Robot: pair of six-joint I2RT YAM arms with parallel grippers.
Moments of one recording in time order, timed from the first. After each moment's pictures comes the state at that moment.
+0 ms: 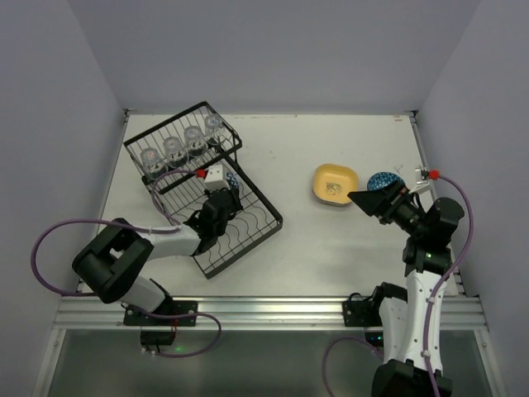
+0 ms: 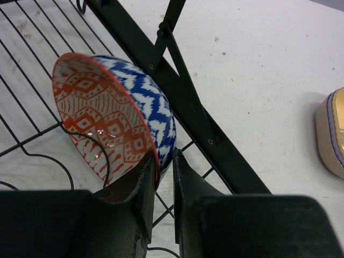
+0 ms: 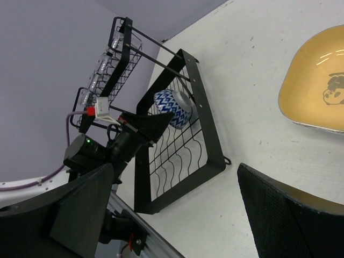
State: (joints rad) left arm -0.69 1.49 0.52 0.63 -0.54 -0.52; right arm -0.35 0.60 0.56 -0.14 -0.97 0.80
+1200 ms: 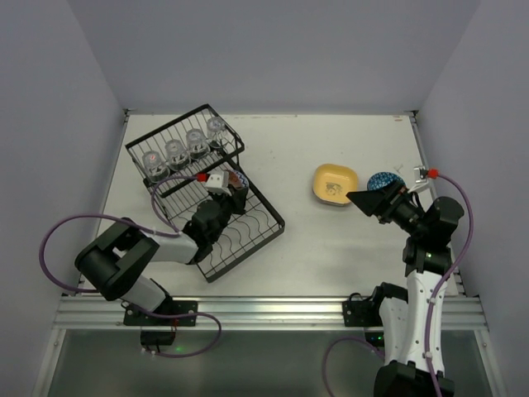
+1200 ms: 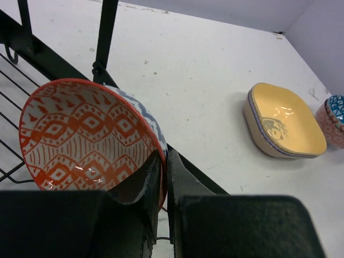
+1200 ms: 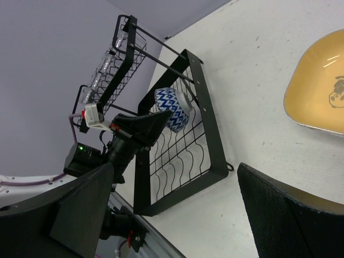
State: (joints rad) left arm -0.68 1.52 0.40 1.05 -0.32 -0.40; right arm -0.33 0.61 0.57 -0.14 -0.97 0.79
